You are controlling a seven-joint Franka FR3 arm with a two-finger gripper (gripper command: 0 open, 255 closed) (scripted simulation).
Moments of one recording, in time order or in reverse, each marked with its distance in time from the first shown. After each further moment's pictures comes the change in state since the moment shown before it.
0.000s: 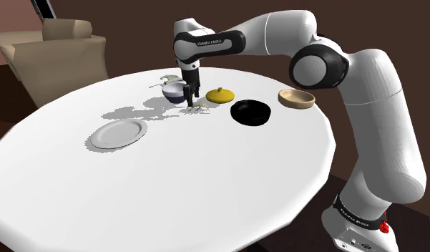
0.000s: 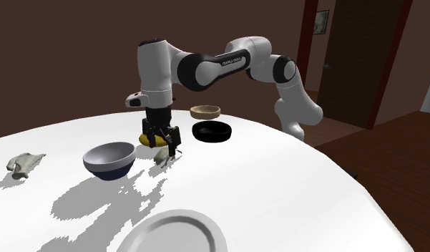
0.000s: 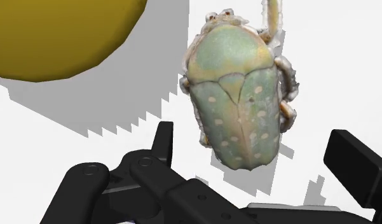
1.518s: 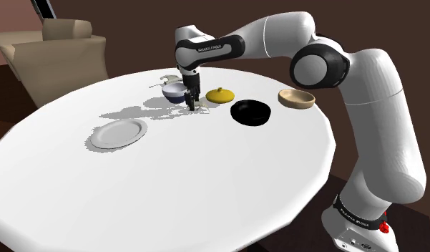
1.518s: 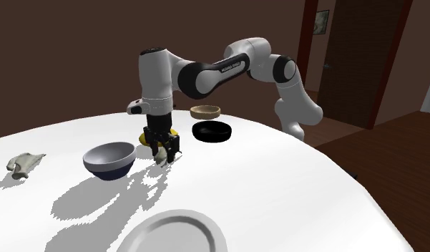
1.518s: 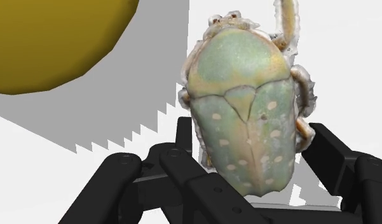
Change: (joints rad) arm -0.003 -0.006 0.000 -0.066 0.000 0.061 0.000
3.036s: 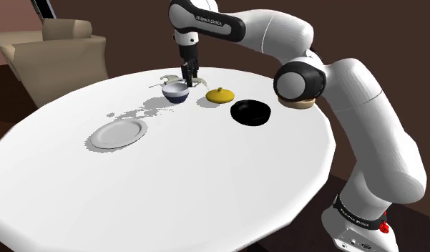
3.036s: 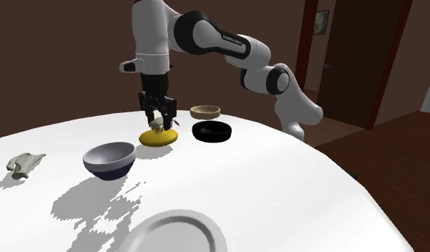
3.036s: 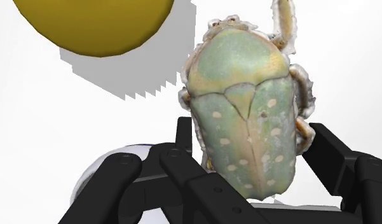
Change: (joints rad) arm 0.011 0.168 -0.004 0.588 -0.001 -0.418 -0.022
